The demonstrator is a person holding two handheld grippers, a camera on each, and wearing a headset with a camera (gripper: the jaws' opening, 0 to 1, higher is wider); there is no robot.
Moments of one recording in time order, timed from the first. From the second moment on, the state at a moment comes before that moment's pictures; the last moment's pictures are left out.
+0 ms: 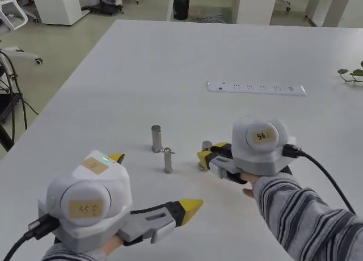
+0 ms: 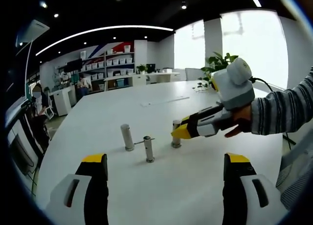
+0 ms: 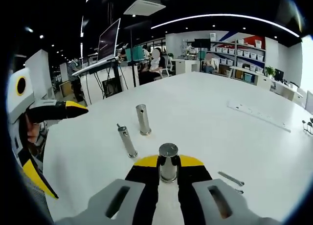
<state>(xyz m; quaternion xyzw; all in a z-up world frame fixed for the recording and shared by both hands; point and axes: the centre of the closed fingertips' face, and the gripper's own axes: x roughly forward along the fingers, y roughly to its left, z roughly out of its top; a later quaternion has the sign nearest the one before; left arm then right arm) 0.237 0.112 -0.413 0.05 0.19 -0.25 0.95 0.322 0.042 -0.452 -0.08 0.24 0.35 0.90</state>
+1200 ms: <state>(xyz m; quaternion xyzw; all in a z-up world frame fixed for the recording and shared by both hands) 0.225 0.110 -0.410 0.04 0.18 -0.25 0.95 0.274 0.029 -0.458 -0.10 0.24 0.31 0.91</state>
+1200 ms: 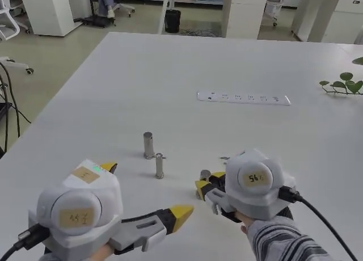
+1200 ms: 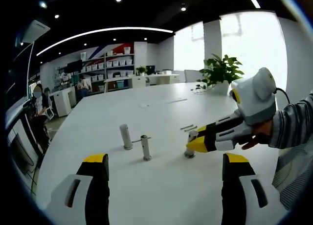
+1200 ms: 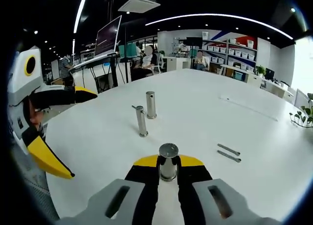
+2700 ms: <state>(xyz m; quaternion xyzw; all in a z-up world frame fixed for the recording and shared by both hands) 0.227 0.098 -0.417 0.06 0.19 -0.26 0.95 0.320 -0.051 -0.464 -0.24 0.36 0.44 0.79</state>
